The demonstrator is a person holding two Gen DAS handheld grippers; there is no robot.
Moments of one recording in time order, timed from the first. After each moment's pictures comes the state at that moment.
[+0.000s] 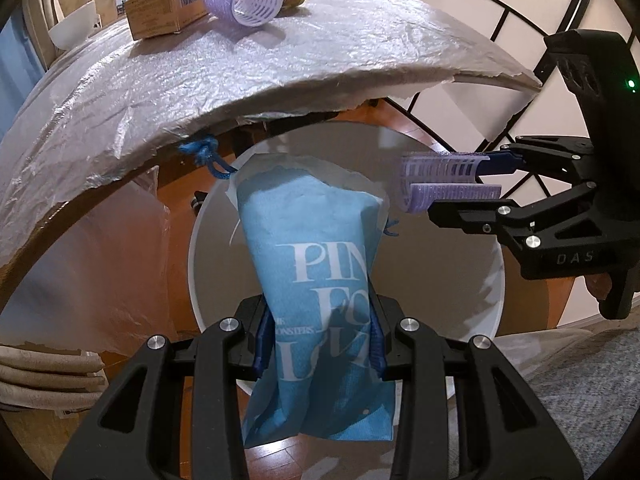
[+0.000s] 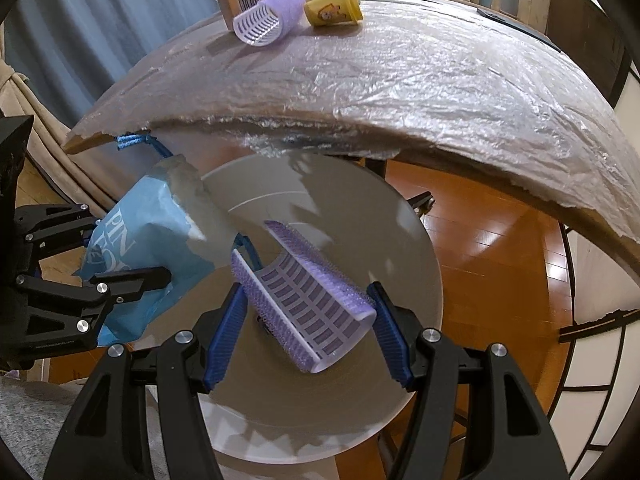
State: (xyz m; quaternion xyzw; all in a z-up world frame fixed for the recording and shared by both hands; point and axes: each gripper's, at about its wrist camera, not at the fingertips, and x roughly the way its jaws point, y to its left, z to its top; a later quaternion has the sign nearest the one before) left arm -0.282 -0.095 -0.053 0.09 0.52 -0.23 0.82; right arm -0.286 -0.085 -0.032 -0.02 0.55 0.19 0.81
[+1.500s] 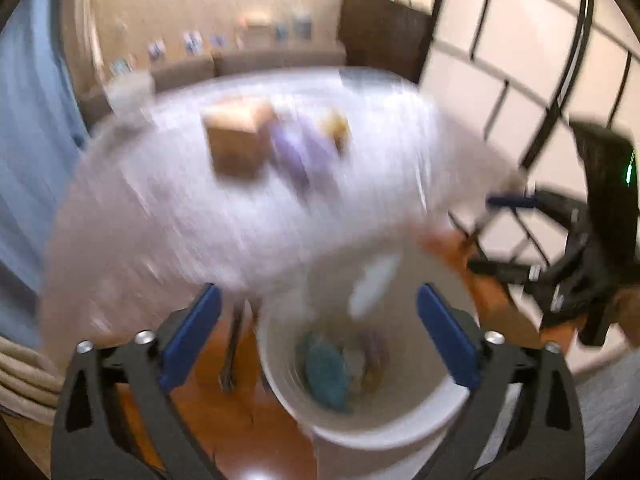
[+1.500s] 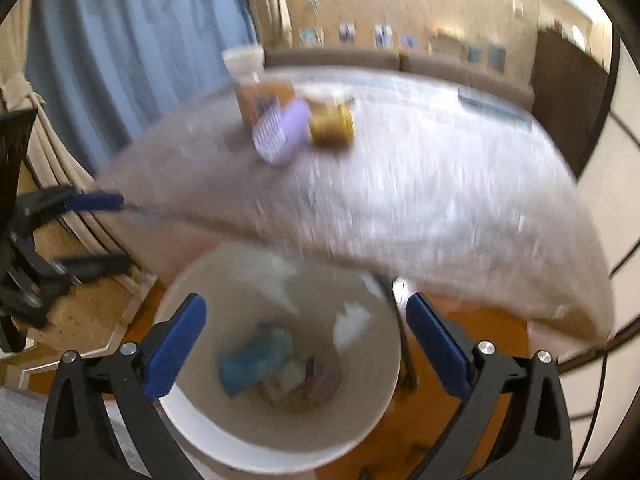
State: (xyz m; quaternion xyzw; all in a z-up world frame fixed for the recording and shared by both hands) left arm -0.266 -0.046 0.034 0.04 0.39 -0.21 0.90; right arm -0.282 -0.081 0.052 -0.04 0.43 0.19 0.88
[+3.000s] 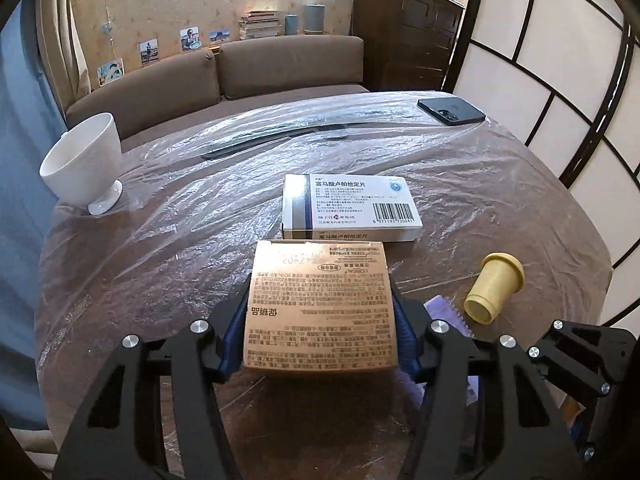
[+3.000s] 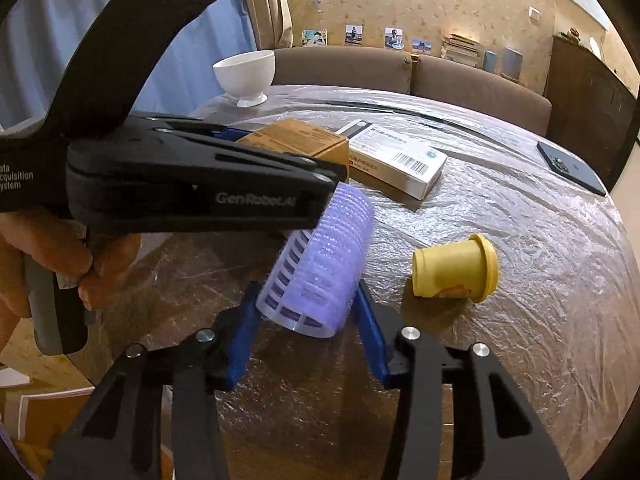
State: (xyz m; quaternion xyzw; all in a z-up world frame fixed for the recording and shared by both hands) left arm -0.049 -0.045 0.013 0.07 0.43 -0.21 0.87; right arm -0.144 0.024 0.019 -0.02 0.46 0.18 0.87
